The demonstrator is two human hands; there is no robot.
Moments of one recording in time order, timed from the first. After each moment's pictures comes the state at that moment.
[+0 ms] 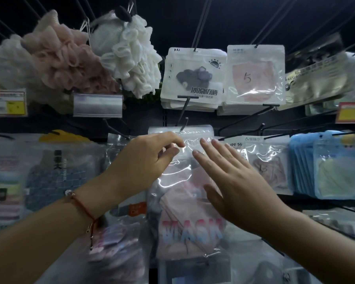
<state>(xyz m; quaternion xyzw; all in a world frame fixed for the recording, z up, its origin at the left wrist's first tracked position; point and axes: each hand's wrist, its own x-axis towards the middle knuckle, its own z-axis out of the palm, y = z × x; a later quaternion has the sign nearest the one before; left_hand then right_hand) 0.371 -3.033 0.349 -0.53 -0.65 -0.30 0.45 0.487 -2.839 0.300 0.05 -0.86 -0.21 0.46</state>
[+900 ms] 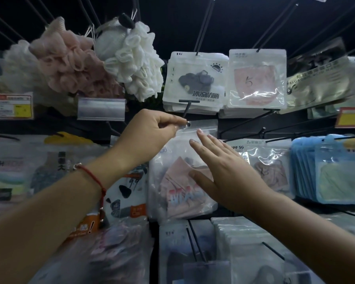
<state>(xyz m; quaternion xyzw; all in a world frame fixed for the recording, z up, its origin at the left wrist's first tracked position) 0.387 -3.024 0.393 -0.49 -0.66 -0.46 0.34 0.472 -2.845 0.330 0.07 -0.89 -0.10 0.44</state>
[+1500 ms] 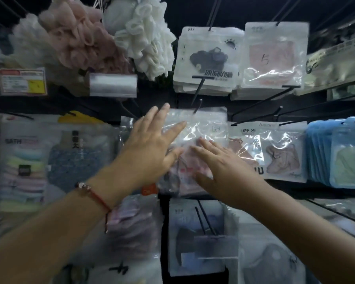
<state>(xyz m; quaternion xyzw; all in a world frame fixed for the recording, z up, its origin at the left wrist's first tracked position) 0.366 -3.042 0.330 -0.37 -0.81 -0.08 0.45 0.463 -2.865 0.305 0.05 -0.94 -0.04 0.34</state>
